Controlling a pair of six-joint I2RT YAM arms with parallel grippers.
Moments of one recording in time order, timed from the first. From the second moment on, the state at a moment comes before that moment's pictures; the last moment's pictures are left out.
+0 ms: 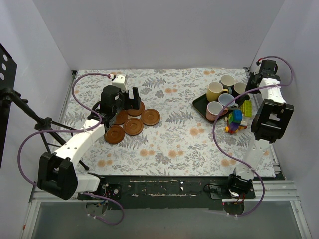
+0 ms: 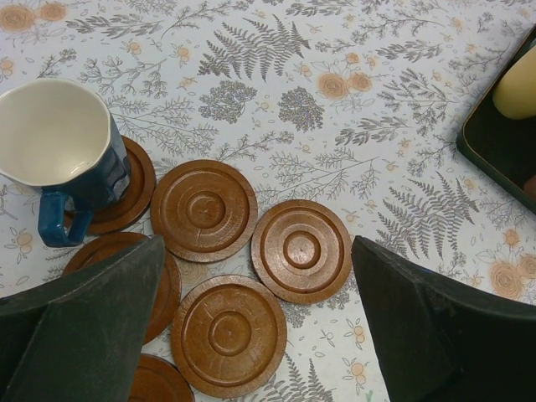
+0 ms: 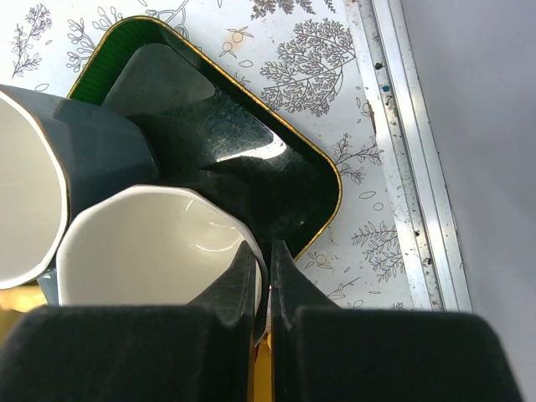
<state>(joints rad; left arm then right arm) -0.37 1.28 0.95 -0.01 -0.04 -0.19 -0.28 2.08 1.77 -0.55 -0.09 0.05</state>
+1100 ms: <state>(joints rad) -0.37 1.25 0.96 -0.02 -0.05 -0.20 -0.22 1.75 1.78 -0.50 0.06 0.09</state>
